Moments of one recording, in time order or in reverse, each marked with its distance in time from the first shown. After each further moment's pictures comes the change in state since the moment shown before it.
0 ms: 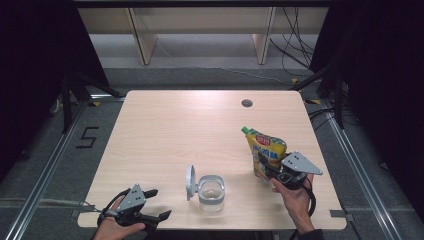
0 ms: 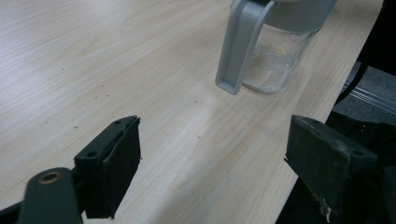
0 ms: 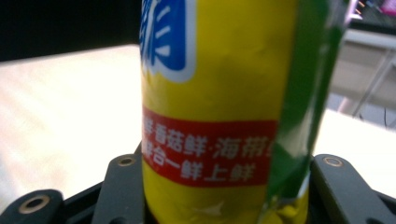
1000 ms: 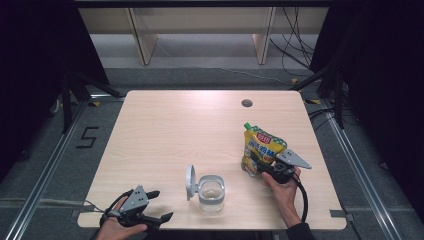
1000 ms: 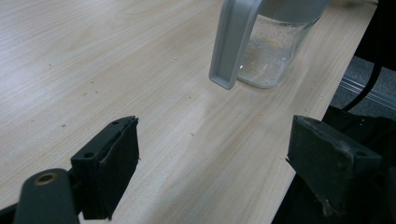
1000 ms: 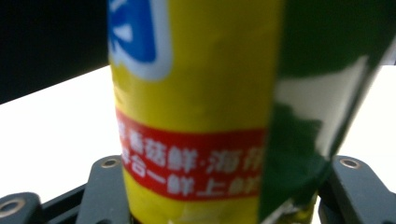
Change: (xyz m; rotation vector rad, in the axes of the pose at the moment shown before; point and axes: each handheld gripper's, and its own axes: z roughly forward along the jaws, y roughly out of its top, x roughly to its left) left arm -0.004 -0.002 0.007 0.008 -0.028 -0.009; right arm -0.018 -0.048 0.051 -0.029 0.007 0.260
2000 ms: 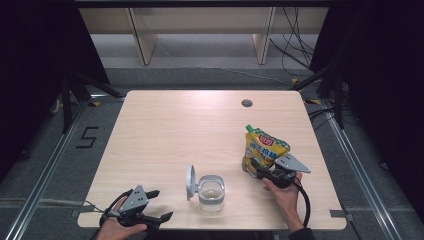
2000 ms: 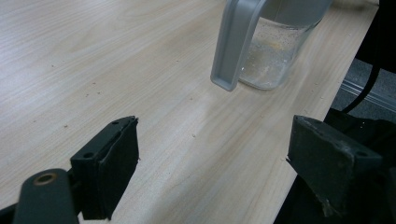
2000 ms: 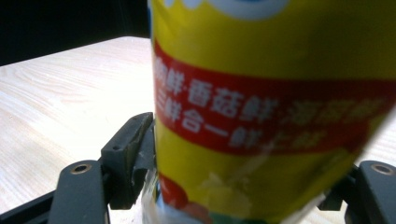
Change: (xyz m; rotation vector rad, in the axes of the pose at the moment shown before) left arm 0.001 0.000 0.000 -0.002 0.002 -0.006; right arm 0.002 -0.007 -0.007 0.003 -0.018 -0.106
